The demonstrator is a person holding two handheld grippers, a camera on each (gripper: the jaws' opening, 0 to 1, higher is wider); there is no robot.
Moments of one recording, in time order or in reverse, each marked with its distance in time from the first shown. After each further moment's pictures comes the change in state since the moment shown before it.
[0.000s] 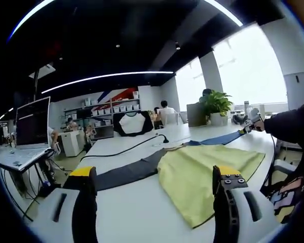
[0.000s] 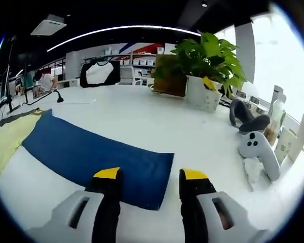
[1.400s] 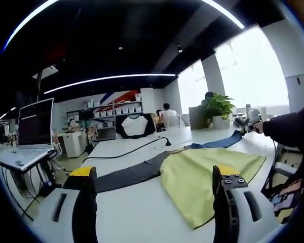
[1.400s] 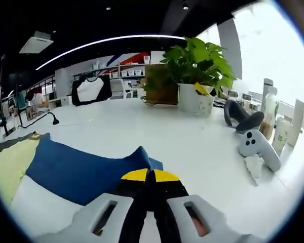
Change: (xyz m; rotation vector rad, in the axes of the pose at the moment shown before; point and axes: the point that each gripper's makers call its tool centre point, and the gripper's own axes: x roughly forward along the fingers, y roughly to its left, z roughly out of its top) left arm -0.005 0.008 0.007 -0.020 -0.027 0.018; right arm -0.007 0.015 0.046 0.153 -0.119 -0.032
